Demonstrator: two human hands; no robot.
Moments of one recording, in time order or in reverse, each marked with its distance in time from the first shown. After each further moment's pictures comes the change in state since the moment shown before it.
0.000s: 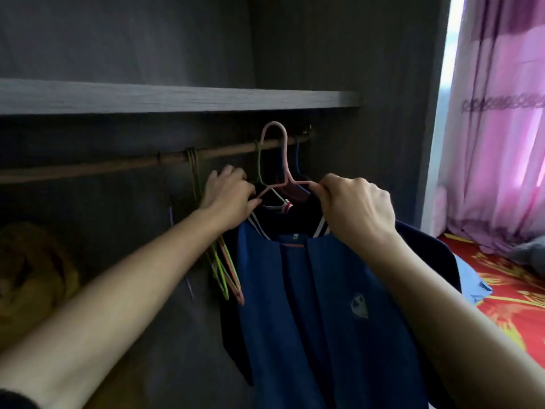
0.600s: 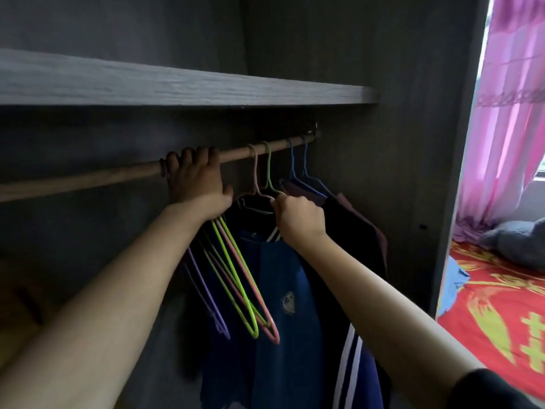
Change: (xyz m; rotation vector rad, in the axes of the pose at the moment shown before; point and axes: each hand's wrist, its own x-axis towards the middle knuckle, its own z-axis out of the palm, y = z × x) left_hand 0.037 -0.098 0.039 0.056 0.216 -0.131; right_hand 0.051 -0.098 0.143 0.094 -0.165 0.075
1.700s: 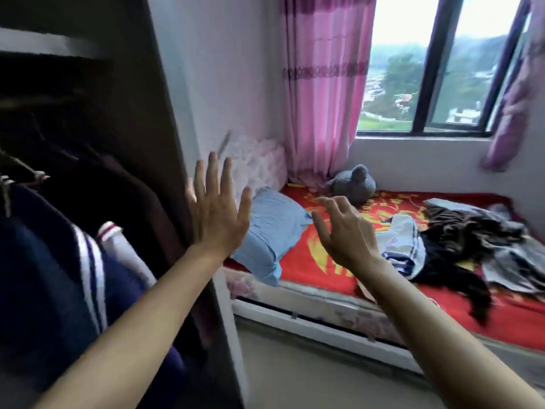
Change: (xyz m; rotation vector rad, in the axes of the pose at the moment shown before) left_hand -0.153 0.474 -0.116 -0.803 0.078 0.115; right_hand -0.295 0.432 -0.240 -0.250 0.153 0.215
